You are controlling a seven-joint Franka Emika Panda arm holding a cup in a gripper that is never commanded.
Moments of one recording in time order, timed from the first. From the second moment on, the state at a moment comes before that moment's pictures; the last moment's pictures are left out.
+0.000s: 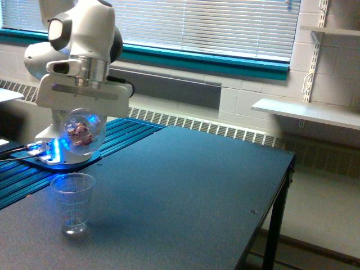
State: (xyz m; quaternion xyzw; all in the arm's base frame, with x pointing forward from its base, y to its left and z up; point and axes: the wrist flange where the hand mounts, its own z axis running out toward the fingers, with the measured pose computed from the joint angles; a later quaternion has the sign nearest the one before) arm 0.282 -0.244 0.332 0.70 -0.70 0.09 0.08
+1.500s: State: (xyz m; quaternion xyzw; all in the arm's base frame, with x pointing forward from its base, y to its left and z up) arm 0.251 -0.235 0.278 0.68 -0.73 -0.01 0.09
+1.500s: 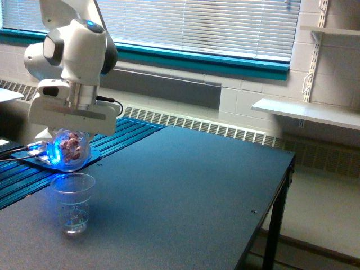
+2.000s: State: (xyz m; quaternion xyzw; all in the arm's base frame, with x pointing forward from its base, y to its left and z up) arm 0.250 -0.230 0.272 0.66 -0.74 -0.02 0.08
